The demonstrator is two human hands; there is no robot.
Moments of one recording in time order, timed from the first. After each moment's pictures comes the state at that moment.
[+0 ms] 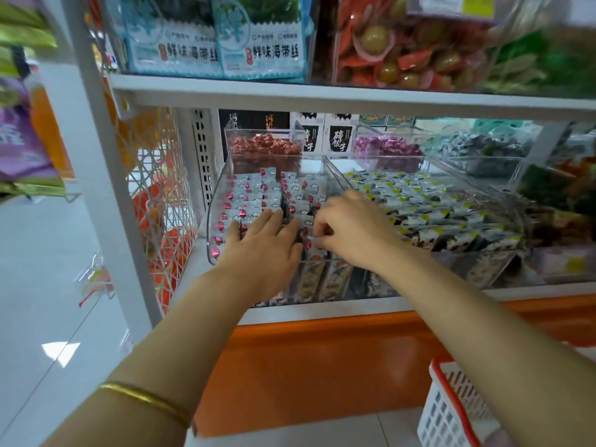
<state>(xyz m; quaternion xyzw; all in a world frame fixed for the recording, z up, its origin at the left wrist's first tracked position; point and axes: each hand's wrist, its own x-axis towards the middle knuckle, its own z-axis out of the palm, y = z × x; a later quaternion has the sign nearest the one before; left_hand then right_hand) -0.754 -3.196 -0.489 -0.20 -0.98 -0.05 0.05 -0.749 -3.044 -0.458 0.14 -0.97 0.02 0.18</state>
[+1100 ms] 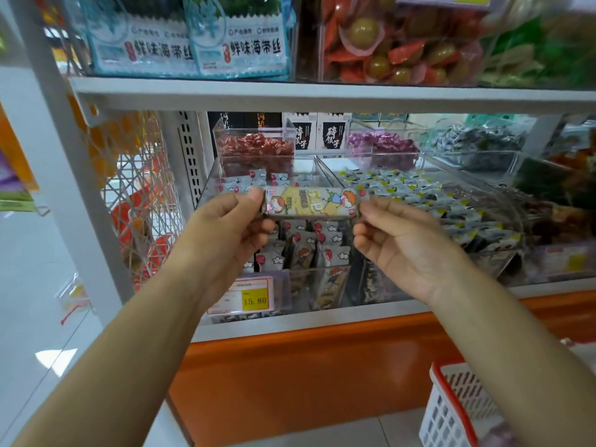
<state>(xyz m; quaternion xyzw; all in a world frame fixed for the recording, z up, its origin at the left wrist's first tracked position) -0.744 -3.207 -0.454 -0.09 -0.60 -0.79 -0.03 -0.713 -3.010 -0.455 -0.02 -0.52 0.85 0.05</state>
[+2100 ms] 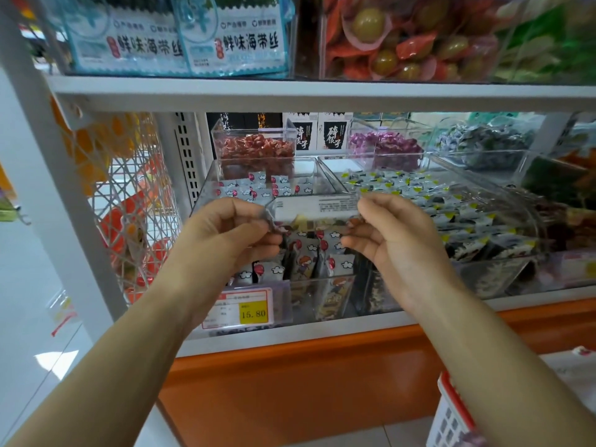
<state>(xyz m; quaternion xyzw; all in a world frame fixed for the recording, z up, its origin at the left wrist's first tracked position) -0.751 -3.213 -0.463 -0.13 -0.64 -0.76 0.00 -0.729 -3.021 -0.466 0.00 -0.59 0.79 0.17</state>
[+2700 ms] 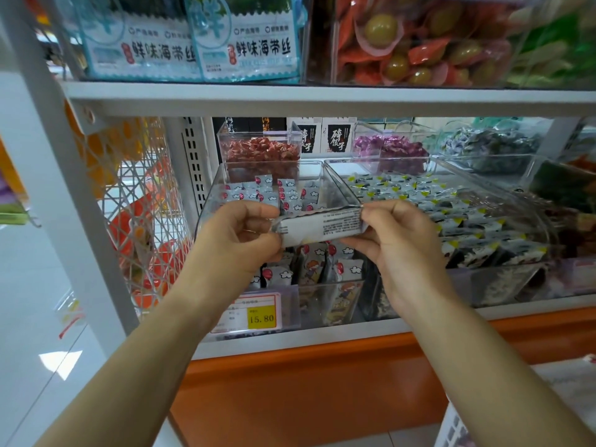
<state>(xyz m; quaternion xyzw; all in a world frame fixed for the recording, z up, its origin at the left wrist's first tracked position) -0.747 -3.213 -0.461 -0.13 -0.74 -0.65 0.06 -0.737 -3.034 -0.468 -0.01 -0.61 0.76 0.23</state>
